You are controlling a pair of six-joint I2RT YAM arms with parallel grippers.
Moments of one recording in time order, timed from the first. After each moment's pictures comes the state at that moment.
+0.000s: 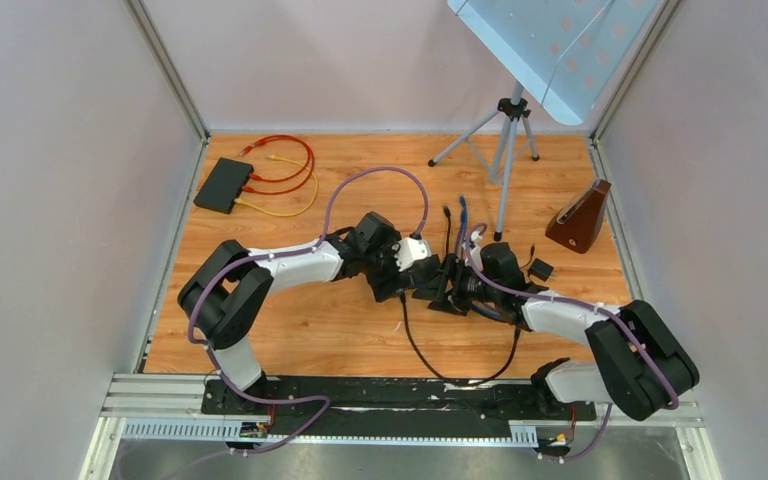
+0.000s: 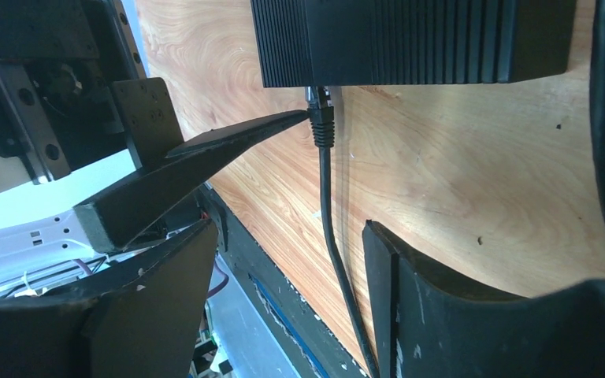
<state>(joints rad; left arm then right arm) -0.78 1.72 0.98 -0.17 0.26 0.46 0.50 1.31 0.39 0.30 -0.57 0.98</state>
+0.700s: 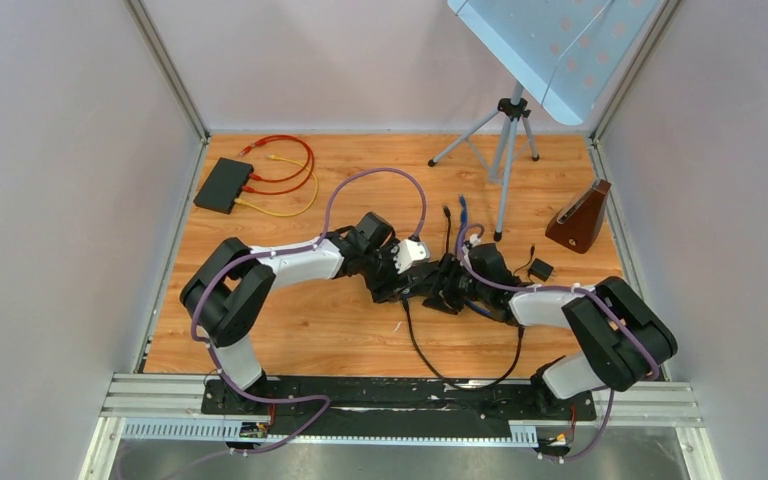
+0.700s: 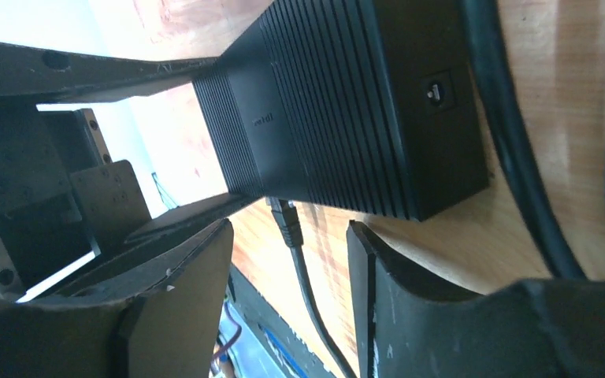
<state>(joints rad) -0.76 1.75 1.01 -0.26 0.35 0.44 0.52 1.47 0.42 0.37 -0.46 1.11</state>
